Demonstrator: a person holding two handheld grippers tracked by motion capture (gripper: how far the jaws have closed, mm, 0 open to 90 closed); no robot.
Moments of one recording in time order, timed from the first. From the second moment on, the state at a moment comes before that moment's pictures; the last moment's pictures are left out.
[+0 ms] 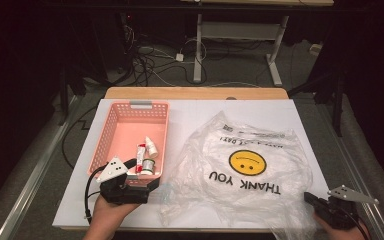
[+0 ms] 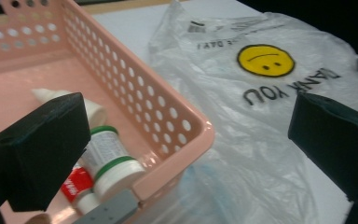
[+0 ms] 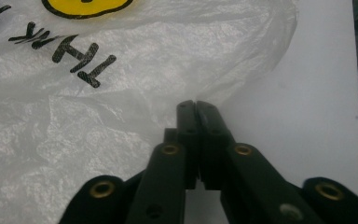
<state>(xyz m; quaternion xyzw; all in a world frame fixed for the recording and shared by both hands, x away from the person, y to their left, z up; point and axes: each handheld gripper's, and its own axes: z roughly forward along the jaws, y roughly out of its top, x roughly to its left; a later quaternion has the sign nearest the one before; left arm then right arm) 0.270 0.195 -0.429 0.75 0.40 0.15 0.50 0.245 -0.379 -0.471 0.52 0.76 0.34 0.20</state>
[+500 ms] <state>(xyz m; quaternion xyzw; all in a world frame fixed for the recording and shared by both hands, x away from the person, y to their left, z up) 0.269 0.197 -0.430 0.75 0.40 0.15 0.50 0.295 -0.389 -0.437 0.50 0.73 0.39 0.25</state>
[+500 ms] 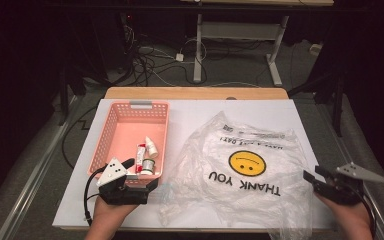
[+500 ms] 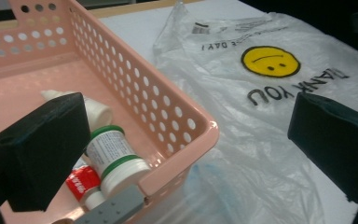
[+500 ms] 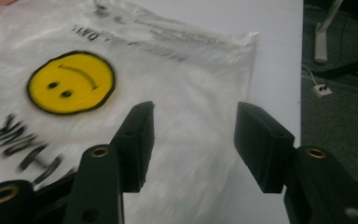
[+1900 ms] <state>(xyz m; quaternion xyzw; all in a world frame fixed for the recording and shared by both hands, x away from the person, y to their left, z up) 0.265 0.185 -0.432 0.77 0.38 0.17 0.49 0.438 -0.382 -0.472 0.50 0.76 0.36 0.20</state>
